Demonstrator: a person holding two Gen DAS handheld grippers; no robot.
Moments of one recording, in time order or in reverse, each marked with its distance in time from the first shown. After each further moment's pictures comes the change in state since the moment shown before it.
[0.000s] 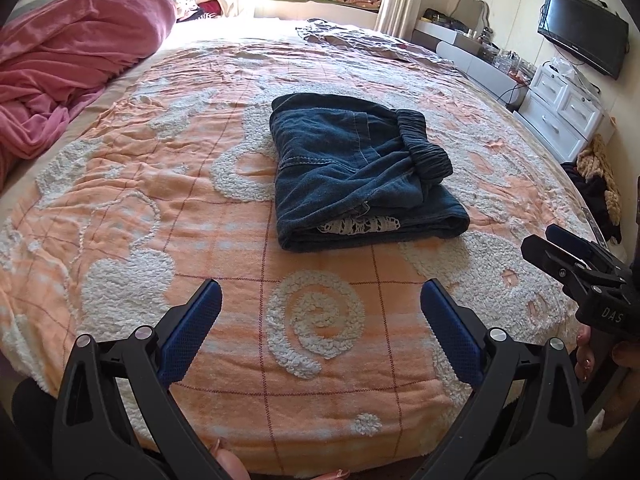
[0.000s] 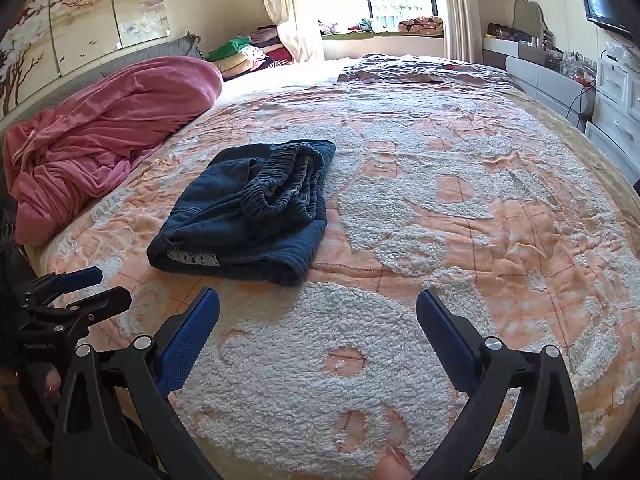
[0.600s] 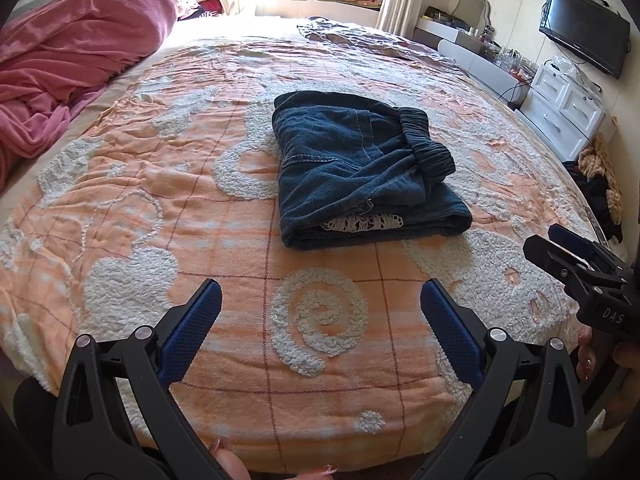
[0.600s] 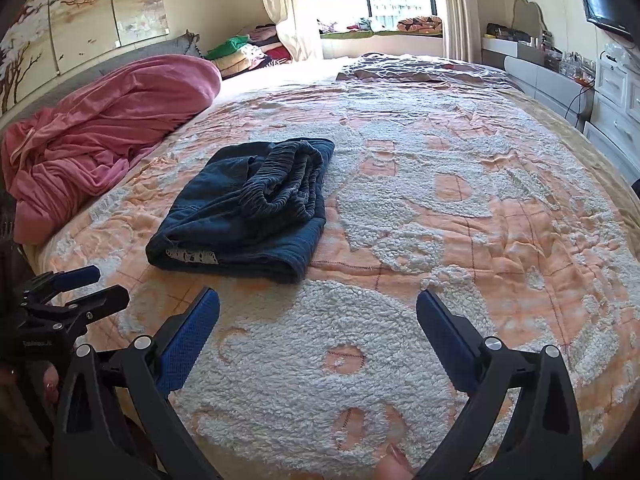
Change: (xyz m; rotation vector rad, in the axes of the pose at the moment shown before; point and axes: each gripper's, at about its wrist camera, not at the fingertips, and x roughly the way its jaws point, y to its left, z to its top) left arm -0.001 0.000 -0.001 -0.001 0.011 0.007; right arm 0.001 0.001 -0.001 -0.004 0.006 -0.007
